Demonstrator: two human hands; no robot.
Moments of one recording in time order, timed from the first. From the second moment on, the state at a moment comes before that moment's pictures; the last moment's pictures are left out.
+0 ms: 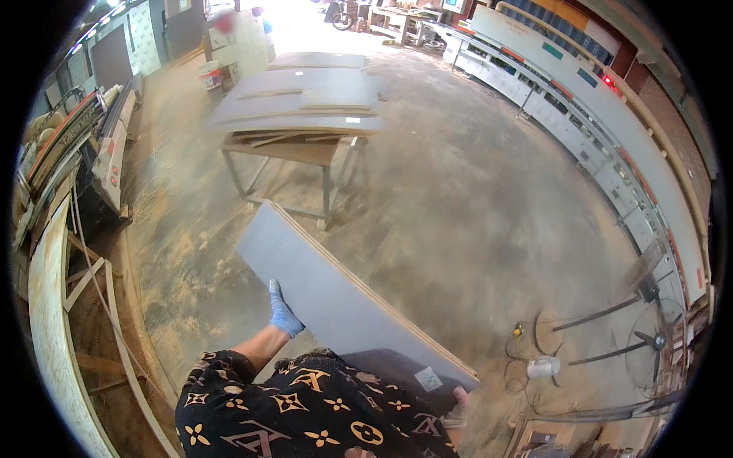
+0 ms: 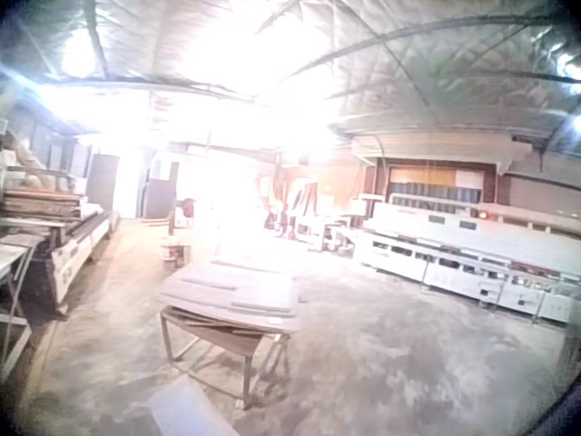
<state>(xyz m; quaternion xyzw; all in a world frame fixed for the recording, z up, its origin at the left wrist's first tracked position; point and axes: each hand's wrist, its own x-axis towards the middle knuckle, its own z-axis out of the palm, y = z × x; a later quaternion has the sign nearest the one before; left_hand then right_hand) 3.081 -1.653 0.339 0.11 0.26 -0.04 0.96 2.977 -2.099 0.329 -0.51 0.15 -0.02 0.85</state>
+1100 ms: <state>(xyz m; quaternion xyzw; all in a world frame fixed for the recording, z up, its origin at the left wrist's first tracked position) 3.993 -1.711 0.397 0.14 0.15 -0.03 0.98 3.896 -2.139 0.326 -0.39 0.26 0.08 0.88</state>
